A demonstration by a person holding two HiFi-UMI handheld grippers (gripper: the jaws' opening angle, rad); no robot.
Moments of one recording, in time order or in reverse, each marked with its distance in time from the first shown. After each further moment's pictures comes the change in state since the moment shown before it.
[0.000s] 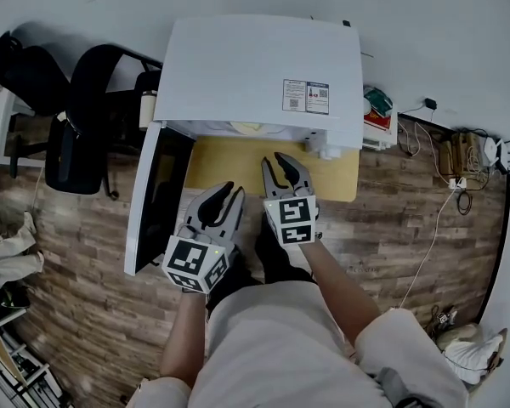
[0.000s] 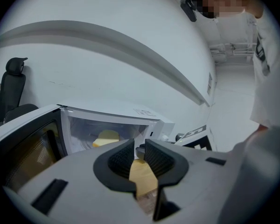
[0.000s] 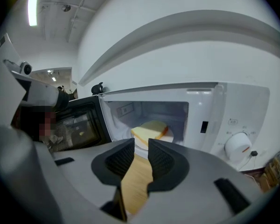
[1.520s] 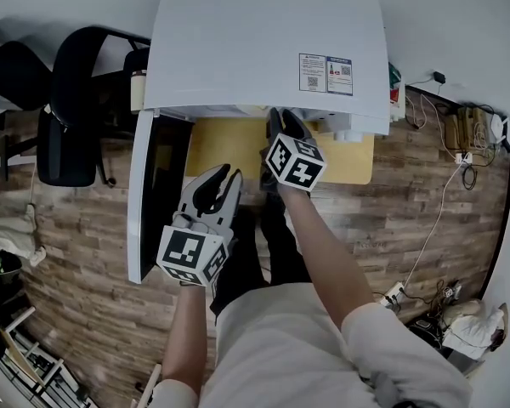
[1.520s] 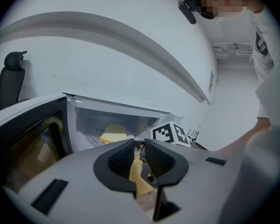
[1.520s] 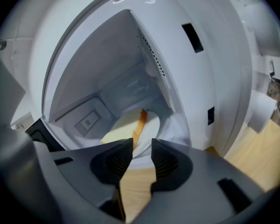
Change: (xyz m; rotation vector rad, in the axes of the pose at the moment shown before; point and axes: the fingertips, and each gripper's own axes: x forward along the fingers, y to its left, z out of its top) left arm 0.016 0.045 -0.022 -0.013 0.054 -0.009; right arm 0.101 -0.052 -0.048 0.609 -0.004 -0.197
